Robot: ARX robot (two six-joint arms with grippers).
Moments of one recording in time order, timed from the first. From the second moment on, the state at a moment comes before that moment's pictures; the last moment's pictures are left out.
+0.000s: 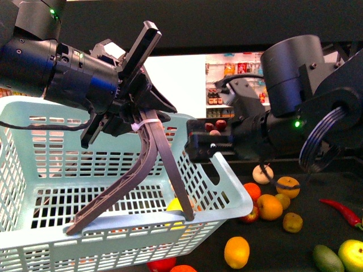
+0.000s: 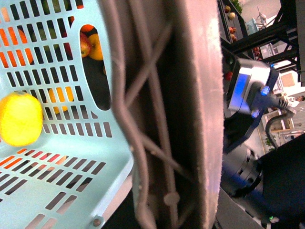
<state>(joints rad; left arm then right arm) -0.27 1.79 1.40 -0.05 0.62 -0.64 0.26 1.96 1.33 0.28 -0.18 0.11</state>
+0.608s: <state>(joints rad) -0.27 1.79 1.40 -0.05 0.62 -0.64 -0.10 2.38 1.54 0.15 -0.04 0.05</state>
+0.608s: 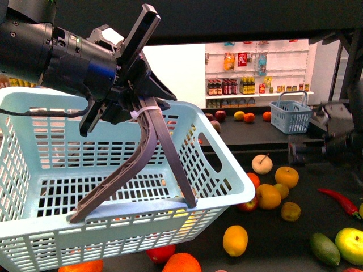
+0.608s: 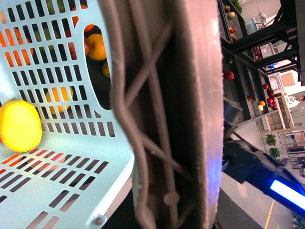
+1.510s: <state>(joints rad) -0.27 1.79 1.40 -0.05 0.62 -0.64 0.15 3.12 2.71 -0.52 0.04 0.51</state>
